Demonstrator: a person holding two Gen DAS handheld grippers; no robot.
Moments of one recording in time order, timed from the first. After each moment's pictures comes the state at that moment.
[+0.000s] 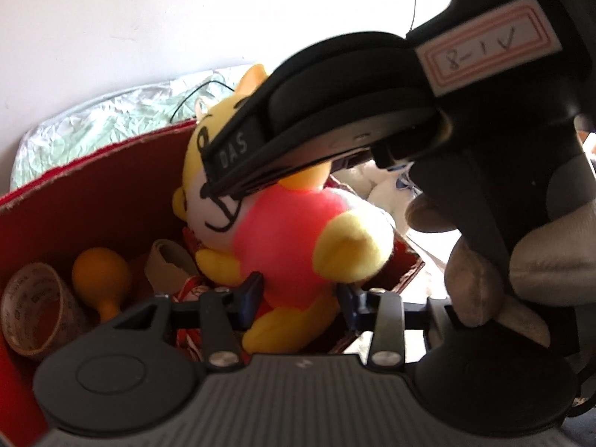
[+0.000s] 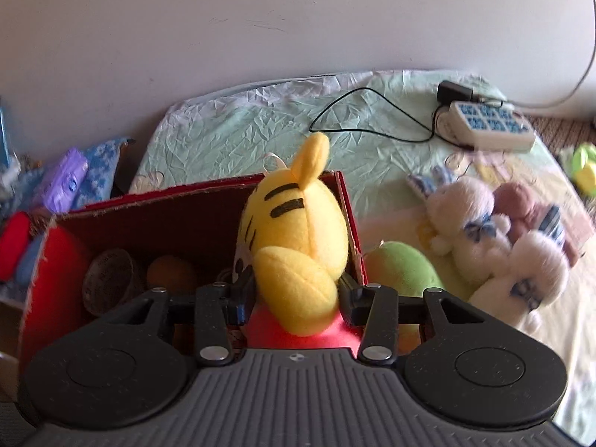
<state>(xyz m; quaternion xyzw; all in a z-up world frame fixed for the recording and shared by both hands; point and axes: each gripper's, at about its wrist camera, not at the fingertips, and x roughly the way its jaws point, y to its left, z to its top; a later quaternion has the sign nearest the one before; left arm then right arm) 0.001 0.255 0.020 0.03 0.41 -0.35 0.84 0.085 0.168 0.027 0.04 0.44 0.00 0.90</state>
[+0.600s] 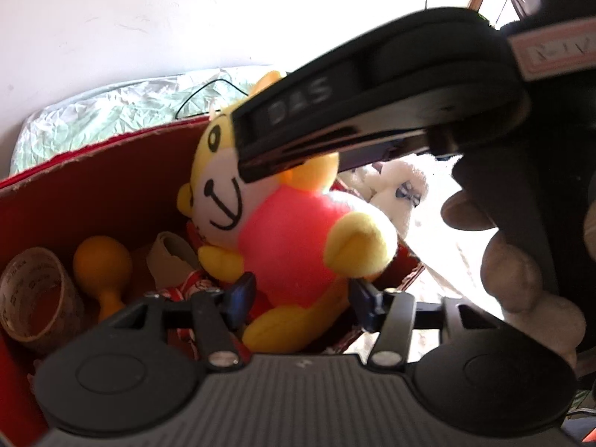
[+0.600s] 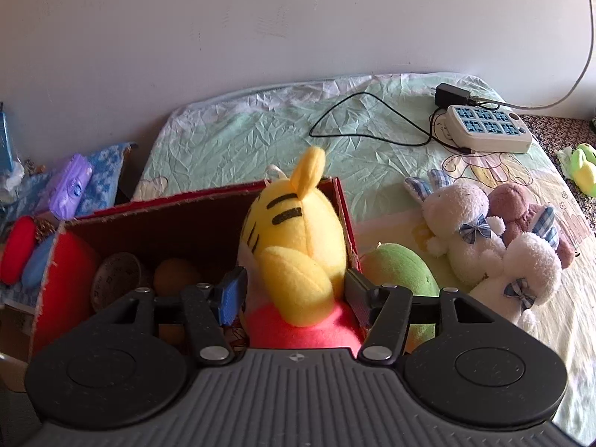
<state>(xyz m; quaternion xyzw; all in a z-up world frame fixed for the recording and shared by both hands) -0.017 0.269 0.026 0.00 0.41 -0.35 0.84 0.077 0.159 0.044 0.07 0.43 0.01 0.90</state>
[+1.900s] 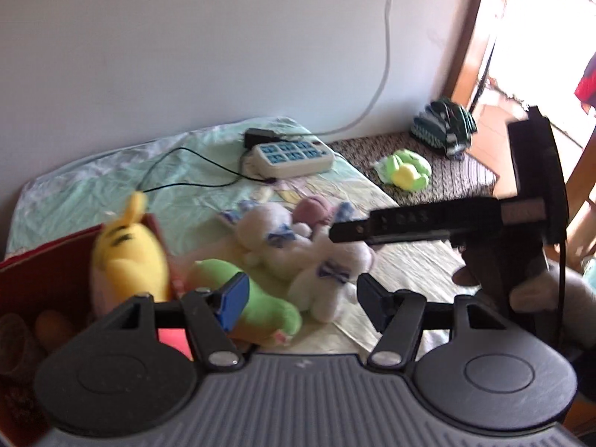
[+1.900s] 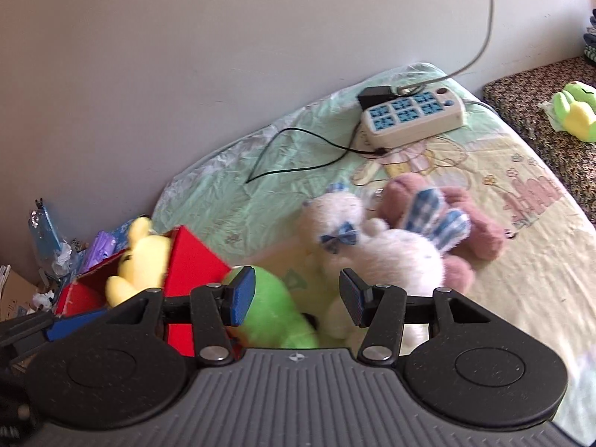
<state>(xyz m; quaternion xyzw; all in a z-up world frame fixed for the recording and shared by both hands) 0.000 0.128 0.070 0.04 0.36 -0.31 0.88 0.034 -0.080 0.017 0.22 0.37 0.07 0.90</state>
